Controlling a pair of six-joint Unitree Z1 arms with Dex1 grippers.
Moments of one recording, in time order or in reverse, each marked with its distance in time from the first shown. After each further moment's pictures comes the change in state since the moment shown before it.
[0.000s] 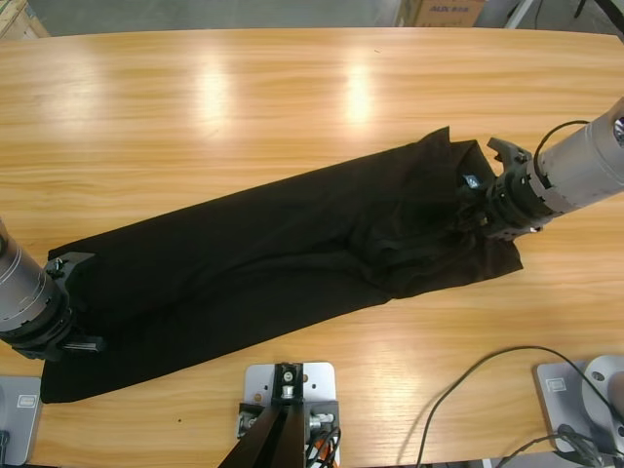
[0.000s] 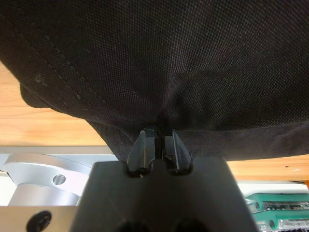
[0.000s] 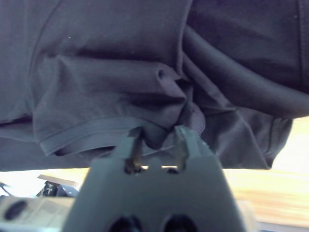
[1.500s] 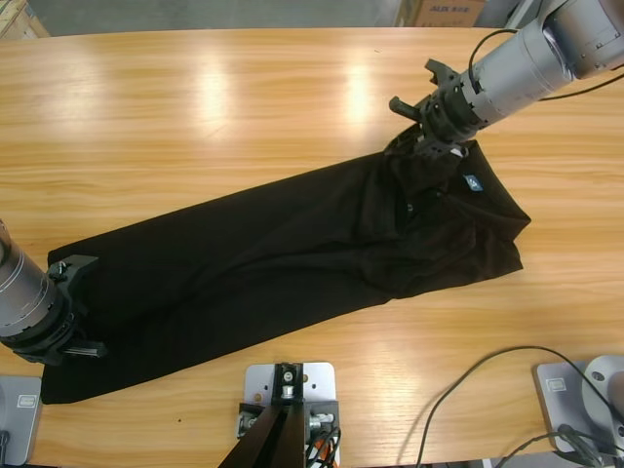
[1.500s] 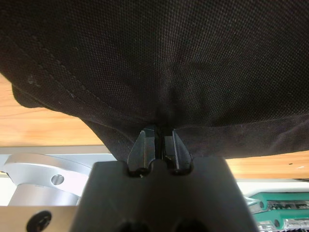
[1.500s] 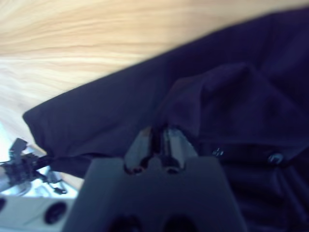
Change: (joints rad) arm 0 -0.029 0.000 0.000 -0.001 0.000 0.000; arm 1 -0.035 0.199 -0.320 -0.073 0.180 -0.065
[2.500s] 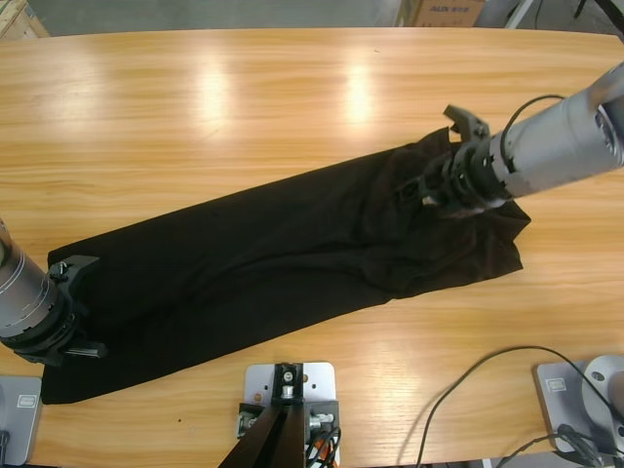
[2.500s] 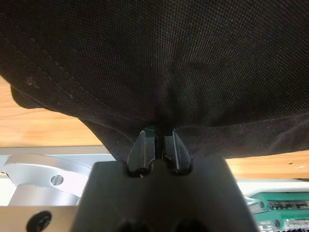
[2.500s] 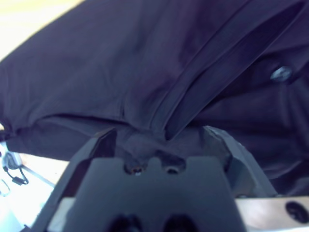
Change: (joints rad) arm 0 -0.005 0.000 0.000 -0.002 0.000 0.000; arm 1 0.185 -0.223 0.294 -0.112 -0.147 0.086
